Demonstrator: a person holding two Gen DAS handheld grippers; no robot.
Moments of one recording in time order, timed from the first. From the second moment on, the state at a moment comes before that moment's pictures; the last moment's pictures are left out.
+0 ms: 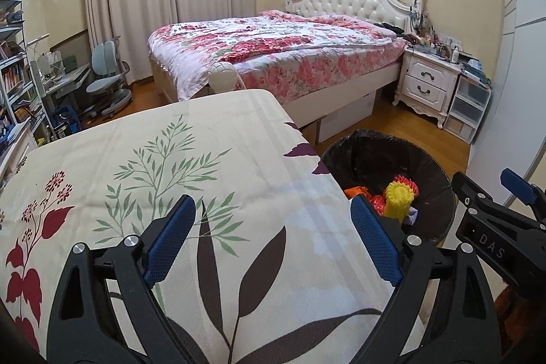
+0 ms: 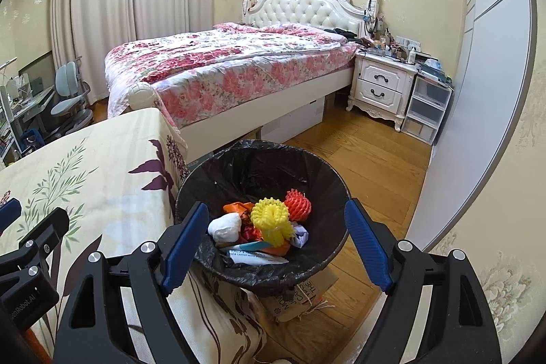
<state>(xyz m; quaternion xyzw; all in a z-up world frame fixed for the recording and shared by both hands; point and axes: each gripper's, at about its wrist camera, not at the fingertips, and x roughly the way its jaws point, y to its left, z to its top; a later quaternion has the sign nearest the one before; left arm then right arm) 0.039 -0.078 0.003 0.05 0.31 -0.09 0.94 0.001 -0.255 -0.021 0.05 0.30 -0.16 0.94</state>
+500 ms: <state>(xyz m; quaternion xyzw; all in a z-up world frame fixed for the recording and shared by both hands) 0.025 -0.067 0.005 0.04 0.31 -0.09 0.95 -0.008 -0.243 -0.020 0.04 0.30 -0.16 0.94</state>
